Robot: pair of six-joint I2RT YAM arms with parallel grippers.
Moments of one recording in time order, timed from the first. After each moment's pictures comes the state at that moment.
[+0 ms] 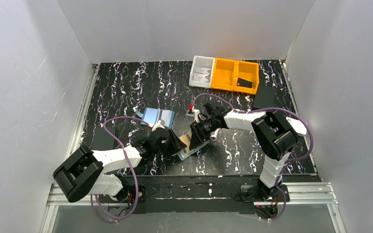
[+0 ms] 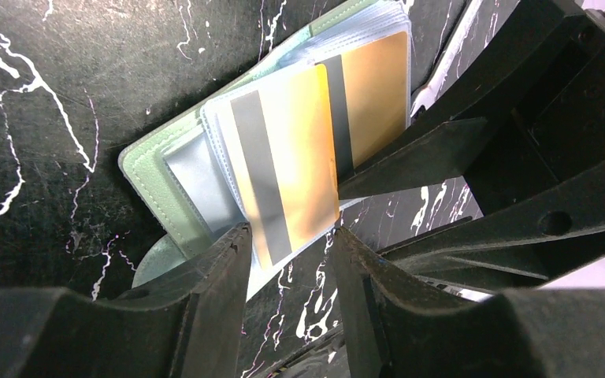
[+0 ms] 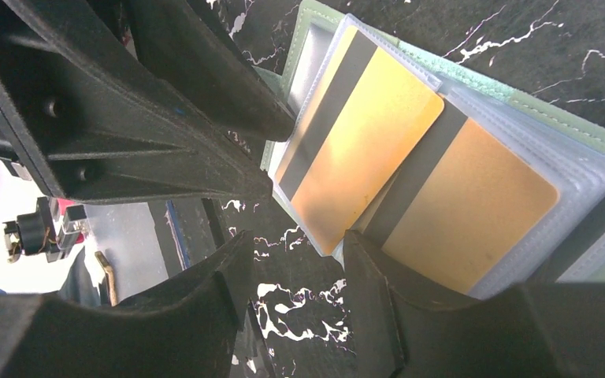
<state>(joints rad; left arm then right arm) -0.82 1.30 0.41 0.17 -0.04 -1.19 0.64 1.83 1.01 -0.27 -0.91 0.03</state>
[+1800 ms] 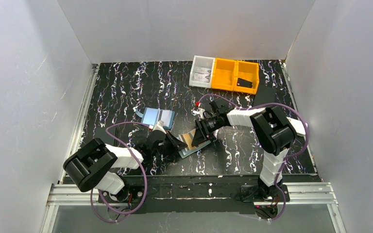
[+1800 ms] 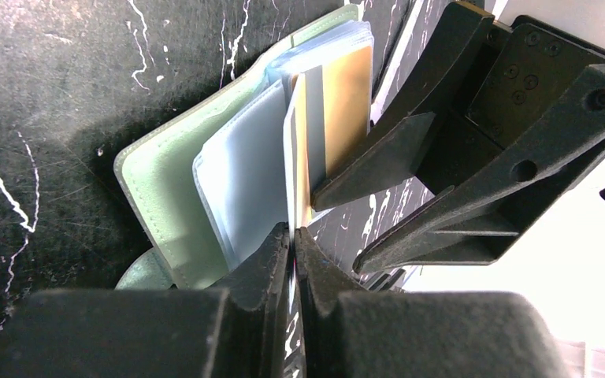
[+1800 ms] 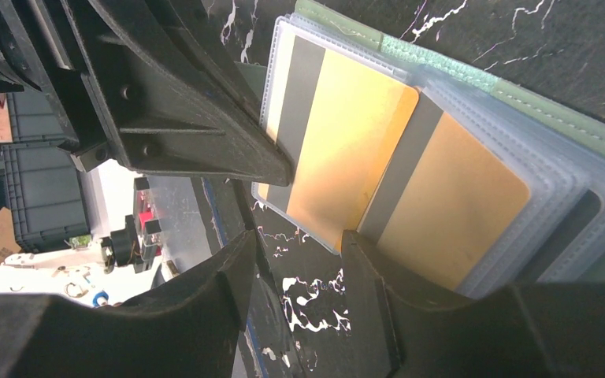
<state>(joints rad) -0.77 1.44 0.30 0.59 0.05 -1.28 0.56 1.89 1.00 -0.23 -1.04 0.15</state>
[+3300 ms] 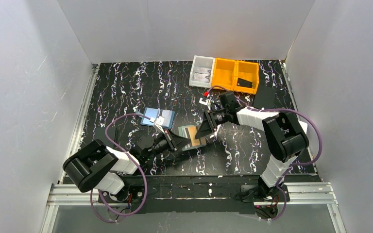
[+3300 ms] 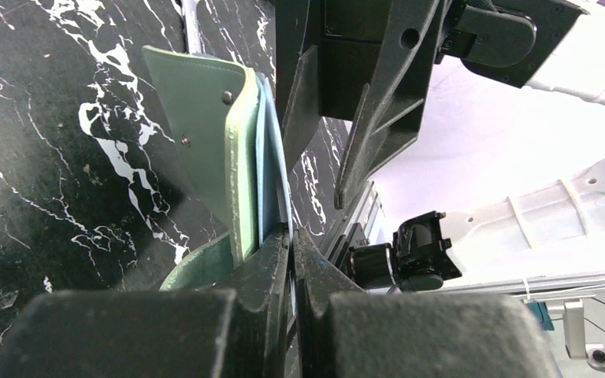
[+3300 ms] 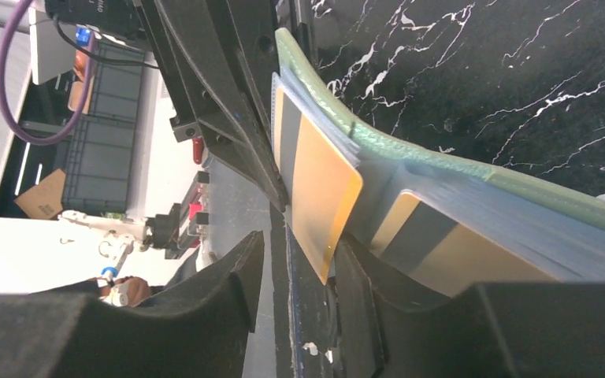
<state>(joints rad) -0.76 1.43 0.17 1.16 0.22 -1.03 0.48 1.75 0.95 -0.09 -1.31 0.22</state>
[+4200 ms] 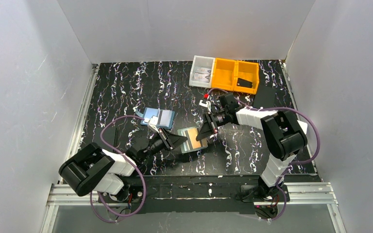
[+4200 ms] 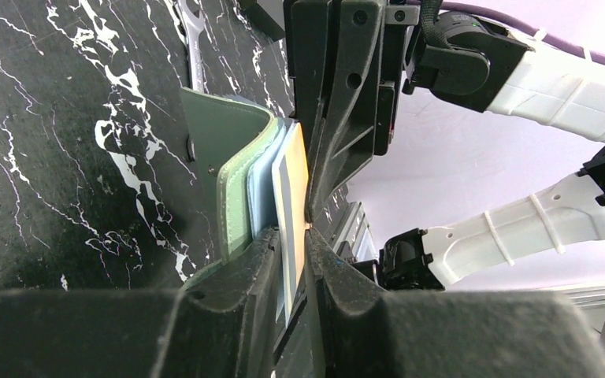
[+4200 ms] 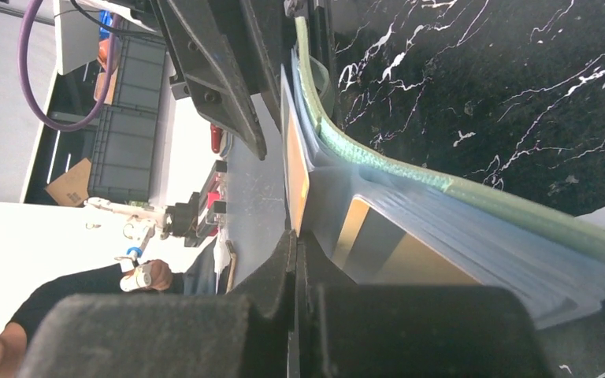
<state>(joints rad) -0.71 1.38 0.12 1.21 0.22 -1.07 0.48 1.78 0.95 -0.14 -1.37 0.19</state>
